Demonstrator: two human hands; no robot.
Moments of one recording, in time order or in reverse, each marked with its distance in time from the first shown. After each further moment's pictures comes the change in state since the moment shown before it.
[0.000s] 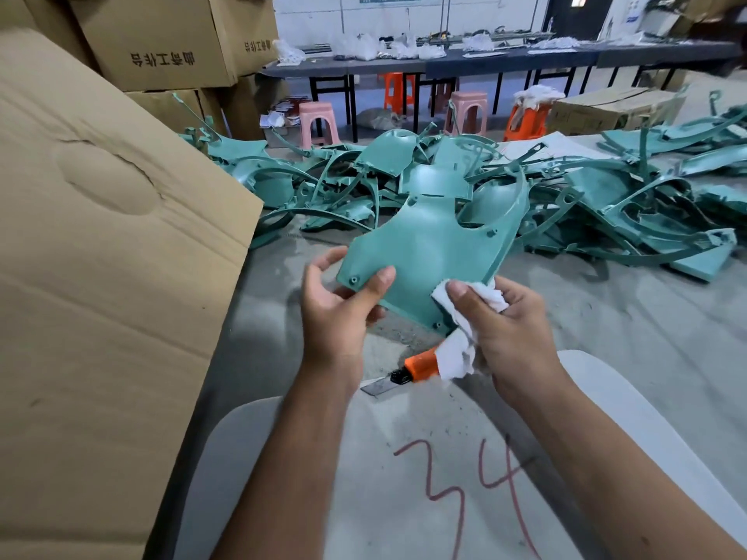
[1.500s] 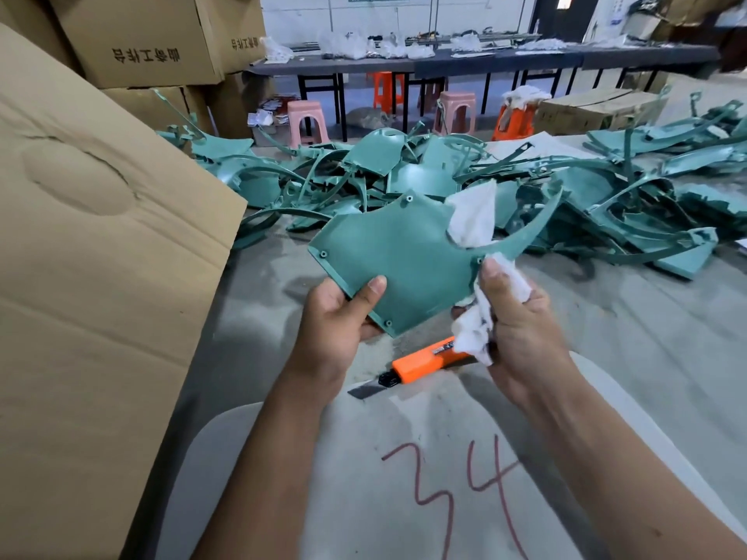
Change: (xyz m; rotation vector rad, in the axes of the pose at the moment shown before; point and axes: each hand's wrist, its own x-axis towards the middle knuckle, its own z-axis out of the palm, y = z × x) left_hand -0.002 0.000 -0.003 0.104 -0.279 -0.117; right_hand 0.004 -0.017 -0.005 0.326 0.002 0.032
